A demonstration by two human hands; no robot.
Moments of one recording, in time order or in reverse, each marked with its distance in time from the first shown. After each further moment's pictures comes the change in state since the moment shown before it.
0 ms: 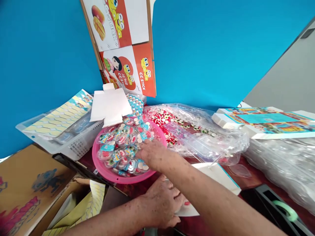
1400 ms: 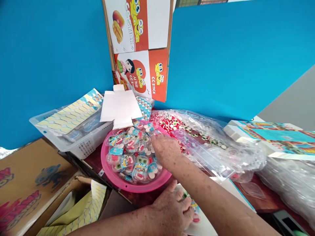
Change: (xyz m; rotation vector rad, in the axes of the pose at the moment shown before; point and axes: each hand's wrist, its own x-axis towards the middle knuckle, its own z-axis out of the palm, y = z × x) left_hand 0.003 -0.005 0.018 0.042 0.062 0.017; right_hand 0.022 0.001 -0.006 -0.067 0.025 0.529
